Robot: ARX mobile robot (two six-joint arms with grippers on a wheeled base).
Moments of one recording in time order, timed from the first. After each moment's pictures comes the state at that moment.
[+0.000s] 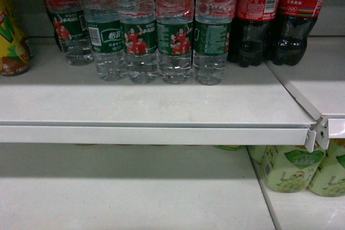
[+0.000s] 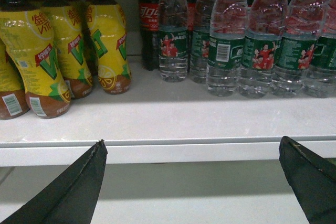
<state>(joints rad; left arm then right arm) 0.00 0.01 0.01 0.00 0.00 0.00 0.17 0.49 0.45 -0.10 0.06 0.22</state>
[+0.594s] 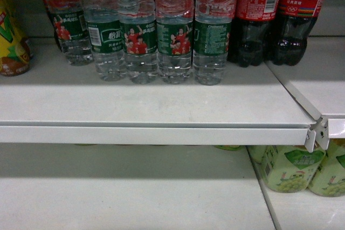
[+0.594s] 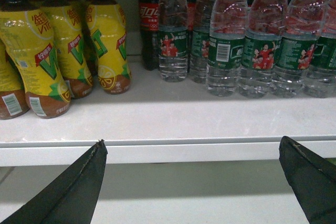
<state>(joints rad) 0.00 0.01 0.01 0.00 0.00 0.00 0.16 0.49 0.45 -0.12 0.06 0.22</state>
